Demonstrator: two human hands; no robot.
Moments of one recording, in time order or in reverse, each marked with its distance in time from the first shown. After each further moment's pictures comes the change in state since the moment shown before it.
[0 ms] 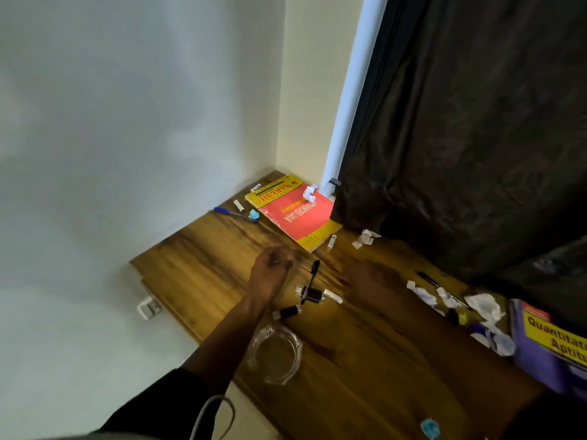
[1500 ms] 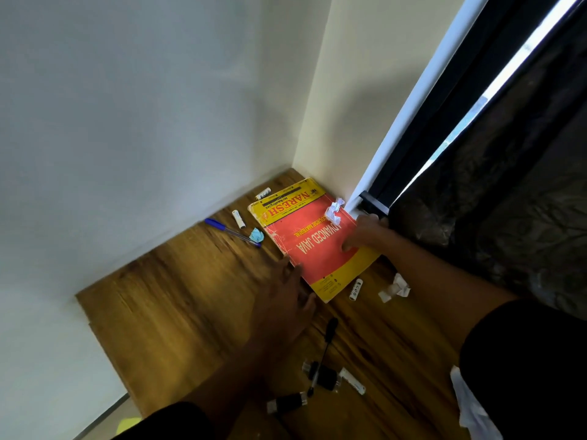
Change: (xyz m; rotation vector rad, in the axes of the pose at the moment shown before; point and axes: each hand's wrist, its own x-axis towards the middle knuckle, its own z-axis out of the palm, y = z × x) left_hand 0.118 -0.050 0.030 0.813 0.084 0.371; right_hand 0.302 0.004 -0.063 -0.005 -0.208 0.280
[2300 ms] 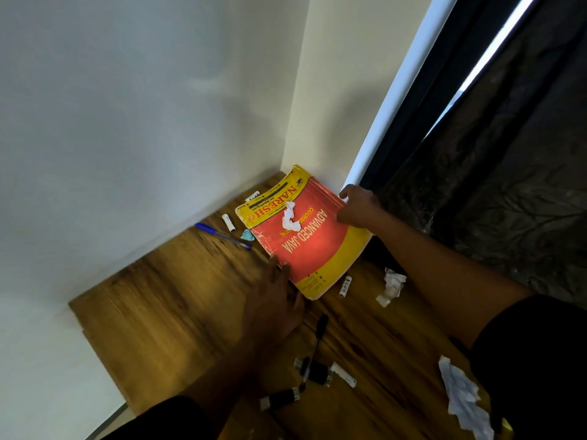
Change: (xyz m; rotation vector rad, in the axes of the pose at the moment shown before) left_hand 0.001 -0.005 0.007 0.076 -0.032 -0.010; right_hand -0.022 0.013 -0.038 0.445 0.280 -0.193
